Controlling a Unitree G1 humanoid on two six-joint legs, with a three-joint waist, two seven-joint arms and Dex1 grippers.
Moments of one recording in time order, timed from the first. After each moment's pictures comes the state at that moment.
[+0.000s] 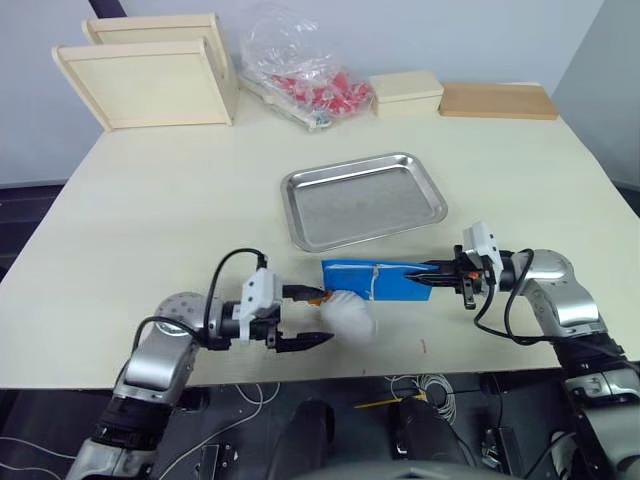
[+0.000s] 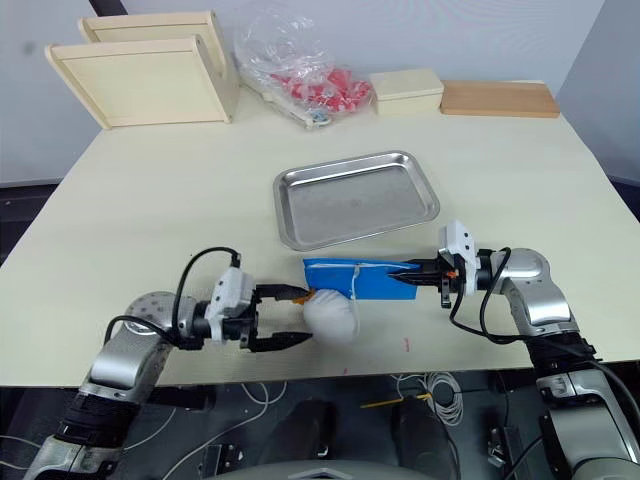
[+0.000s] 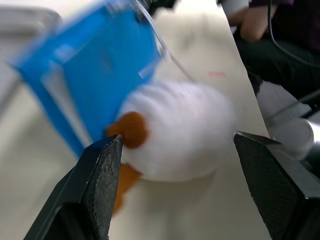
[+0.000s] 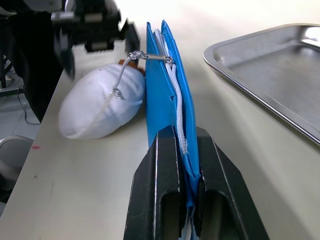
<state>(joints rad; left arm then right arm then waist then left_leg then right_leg) -0.11 0.64 -0.09 -0.12 -0.33 0.14 -1.27 -0.46 -0.53 0.12 0.24 0.38 0.10 1.36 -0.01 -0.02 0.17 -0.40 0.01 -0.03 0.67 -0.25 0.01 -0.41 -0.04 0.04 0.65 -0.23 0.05</state>
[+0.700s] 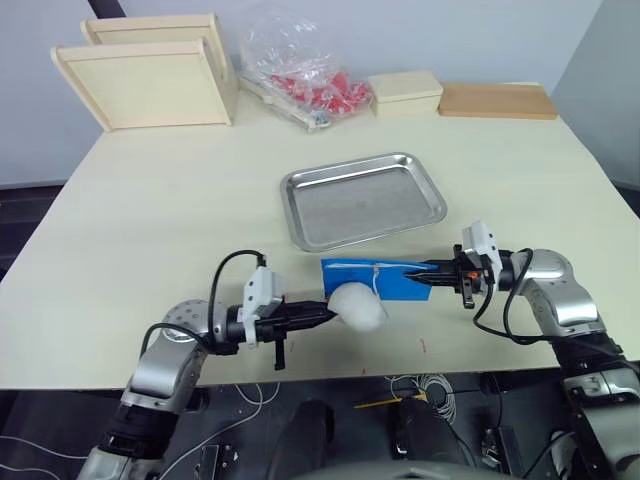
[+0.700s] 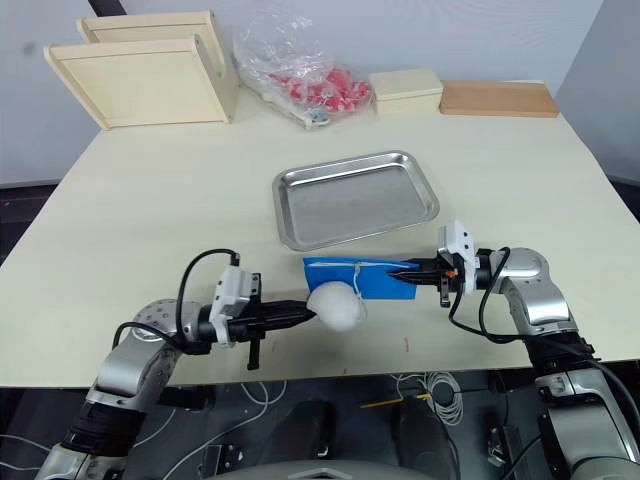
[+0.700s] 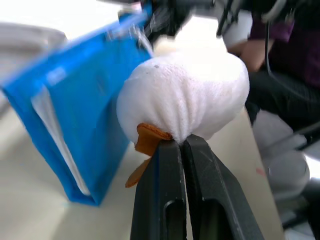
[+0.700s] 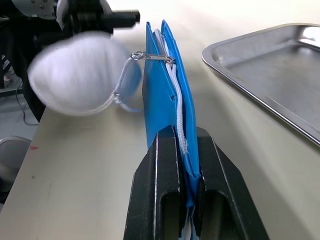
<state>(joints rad) -0.07 0.61 -0.02 -0.17 -0.50 0.18 -1.22 -0.46 -0.52 0.11 0.24 0.38 0.10 1.36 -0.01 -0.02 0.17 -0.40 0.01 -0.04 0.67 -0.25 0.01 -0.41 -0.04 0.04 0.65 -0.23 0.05</state>
